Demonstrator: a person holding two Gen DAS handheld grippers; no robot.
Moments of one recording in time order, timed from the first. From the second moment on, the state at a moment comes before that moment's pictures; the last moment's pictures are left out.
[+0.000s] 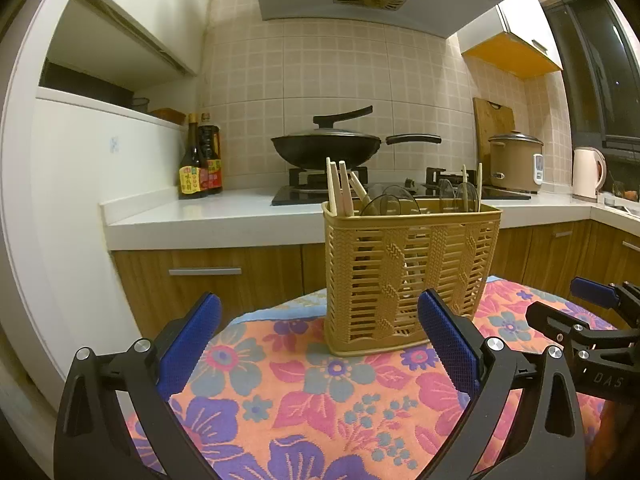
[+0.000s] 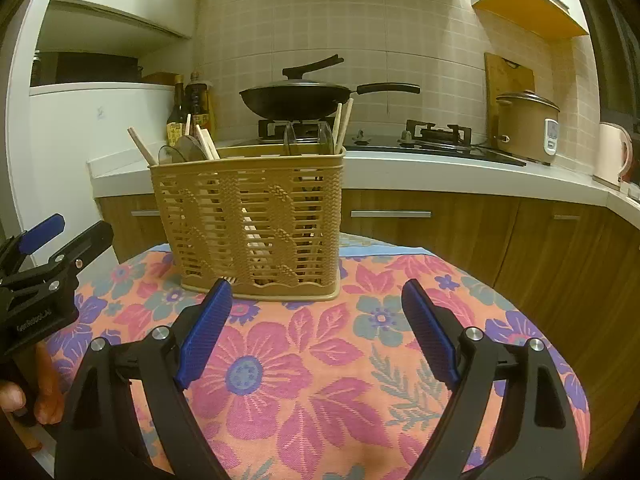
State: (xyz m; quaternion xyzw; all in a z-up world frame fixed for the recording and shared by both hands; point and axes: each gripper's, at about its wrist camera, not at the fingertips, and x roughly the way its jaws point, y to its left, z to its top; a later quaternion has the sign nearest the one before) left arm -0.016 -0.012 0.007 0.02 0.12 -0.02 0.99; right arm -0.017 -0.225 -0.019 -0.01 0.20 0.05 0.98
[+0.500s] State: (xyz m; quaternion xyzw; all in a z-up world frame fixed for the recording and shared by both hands) left arm -0.016 -0.012 0.007 0.02 0.12 -0.02 0.99; right arm -0.013 -0.228 -0.020 0.00 0.21 0.05 0.98
